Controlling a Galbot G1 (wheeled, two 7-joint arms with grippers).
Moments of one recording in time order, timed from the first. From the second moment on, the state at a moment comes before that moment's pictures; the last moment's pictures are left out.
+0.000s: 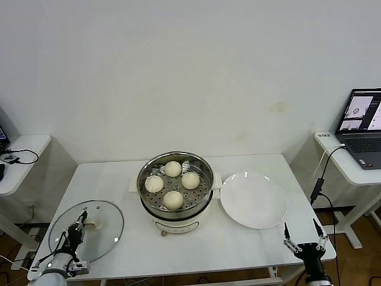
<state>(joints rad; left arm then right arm) 1.35 -1.16 -0.73 -1.45 1.27 -0.14 -0.16 -1.64 1.39 0.79 1.79 -0.05 0.42 -0.03</state>
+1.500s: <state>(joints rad) 1.16 -1.01 -0.38 -1.97 1.03 0.26 0.12 -1.58 1.46 0.74 1.72 -0.16 0.44 -0.02</state>
